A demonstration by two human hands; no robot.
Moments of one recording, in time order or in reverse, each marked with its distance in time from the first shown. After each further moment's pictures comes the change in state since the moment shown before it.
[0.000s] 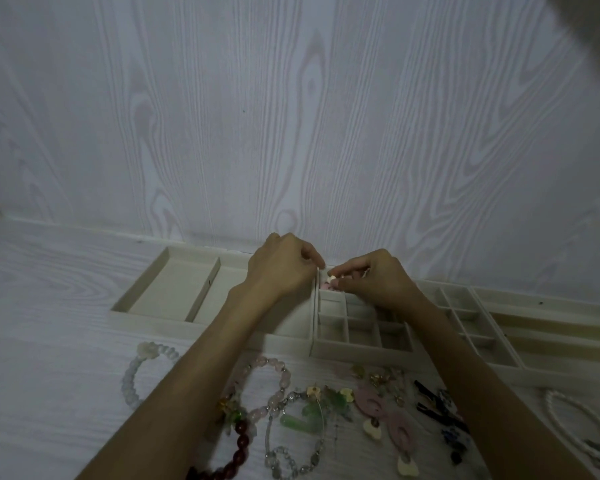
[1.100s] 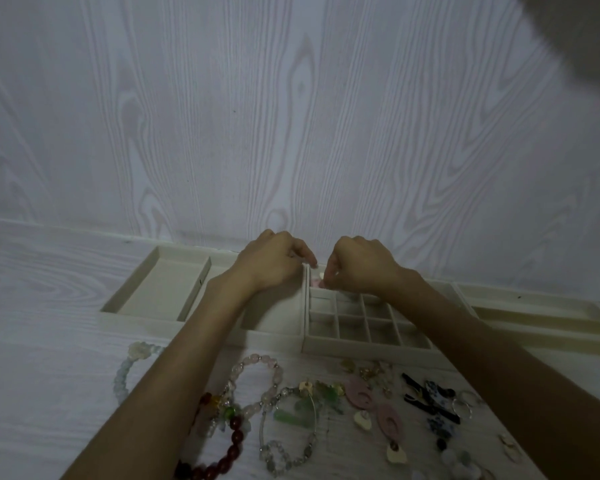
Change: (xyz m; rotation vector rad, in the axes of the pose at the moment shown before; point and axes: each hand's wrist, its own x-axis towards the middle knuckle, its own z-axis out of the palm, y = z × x) left_hand 0.006 -0.007 -0.011 0.001 -0.173 0.129; right_hand 0.010 -0.041 -0.007 -0.706 -0.182 0.003
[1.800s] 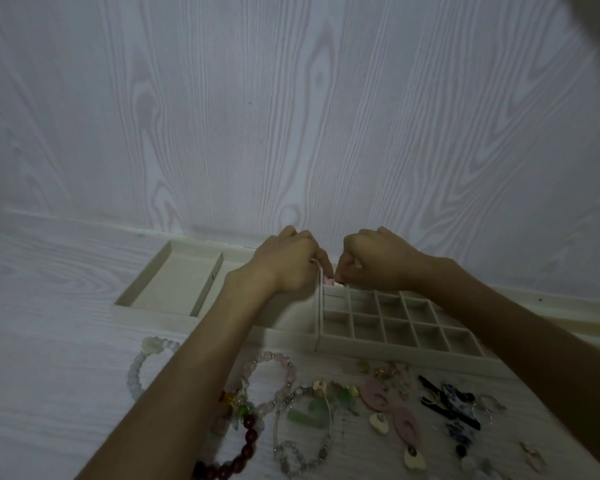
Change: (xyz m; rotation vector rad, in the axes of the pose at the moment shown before) left_hand -0.003 0.004 0.001 0.237 -0.093 0.041; right_hand 0.008 0.014 -0.005 -0.132 0.021 -0.326
